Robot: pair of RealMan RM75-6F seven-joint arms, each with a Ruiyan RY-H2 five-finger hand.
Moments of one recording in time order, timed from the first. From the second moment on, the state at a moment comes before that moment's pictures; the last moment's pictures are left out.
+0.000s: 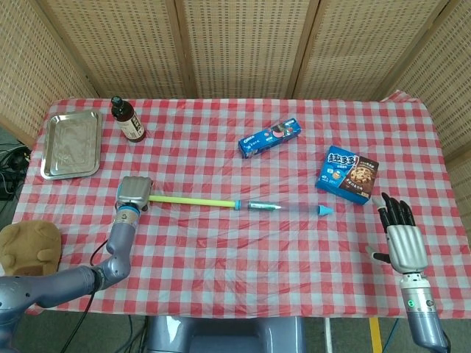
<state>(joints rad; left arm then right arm) -0.92 -1.71 -0.19 -1.14 0.42 0.89 0.83 0.20 -1.38 0.11 -1.38 -1.45 1.41 -0.03</state>
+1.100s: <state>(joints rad) -0.85 -1.46 -0.27 -1.60 0.55 1.12 0.69 0.24 -1.34 0.16 -1.58 -1.50 1.46 -0.11</state>
